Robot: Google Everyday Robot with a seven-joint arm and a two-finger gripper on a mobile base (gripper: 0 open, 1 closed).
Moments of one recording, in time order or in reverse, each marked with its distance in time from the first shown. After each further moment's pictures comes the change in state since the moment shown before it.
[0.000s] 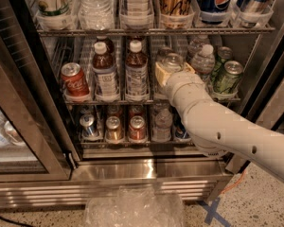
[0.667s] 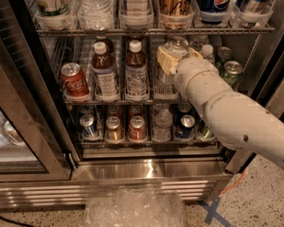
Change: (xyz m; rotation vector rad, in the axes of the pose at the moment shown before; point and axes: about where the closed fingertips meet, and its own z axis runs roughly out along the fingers) arm -0.060 0.012 -0.024 -0.145 -0.083 0.056
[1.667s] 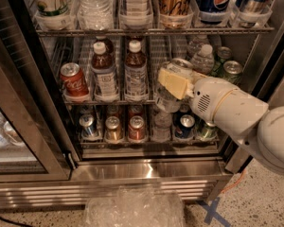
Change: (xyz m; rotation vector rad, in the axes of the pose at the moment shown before) arm 0.010 0.029 -0.086 -0.250 0.165 0.194
